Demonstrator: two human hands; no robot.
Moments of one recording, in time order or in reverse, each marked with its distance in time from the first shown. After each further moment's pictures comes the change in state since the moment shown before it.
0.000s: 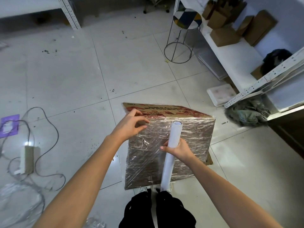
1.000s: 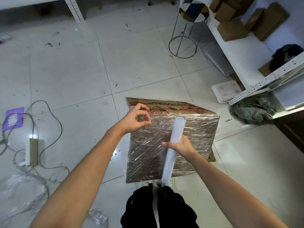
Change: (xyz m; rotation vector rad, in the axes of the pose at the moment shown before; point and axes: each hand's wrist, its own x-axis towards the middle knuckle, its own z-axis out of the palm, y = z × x) left_hand 0.007 -0.009 -0.006 -0.280 -0.100 -0.001; right_hand -0.003 -0.015 0.007 0.080 -0.027 0.080
